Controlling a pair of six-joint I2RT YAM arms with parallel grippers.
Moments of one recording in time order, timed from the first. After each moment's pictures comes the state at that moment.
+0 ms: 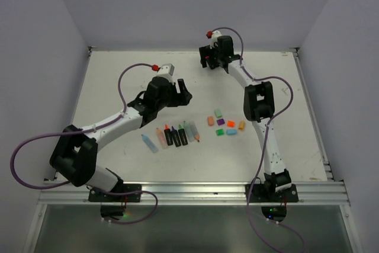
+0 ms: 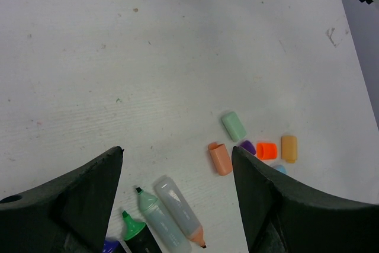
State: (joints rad) left arm -0.60 1.47 0.95 0.04 -0.05 -0.57; right arm 0.29 2.67 2.38 -0.25 -0.13 -0.06
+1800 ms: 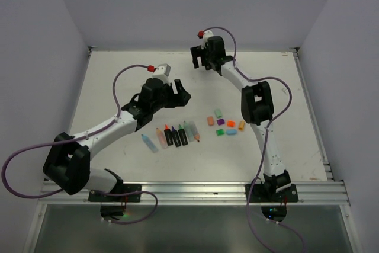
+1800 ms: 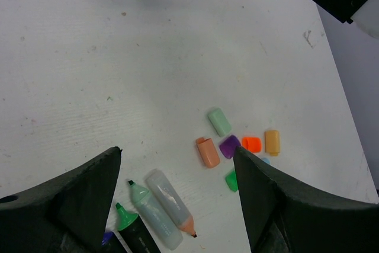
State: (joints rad) left arm -0.58 1.39 0.90 0.06 -0.01 -0.58; right arm 0.37 2.55 2.22 -0.17 -0.05 -0.02
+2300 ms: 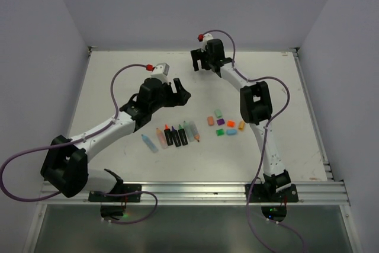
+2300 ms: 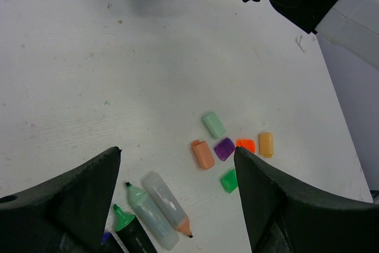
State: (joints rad) left arm -0.58 1.36 0.90 0.06 -0.01 -0.58; right arm 0.37 2.58 2.23 -0.19 -0.04 0.00
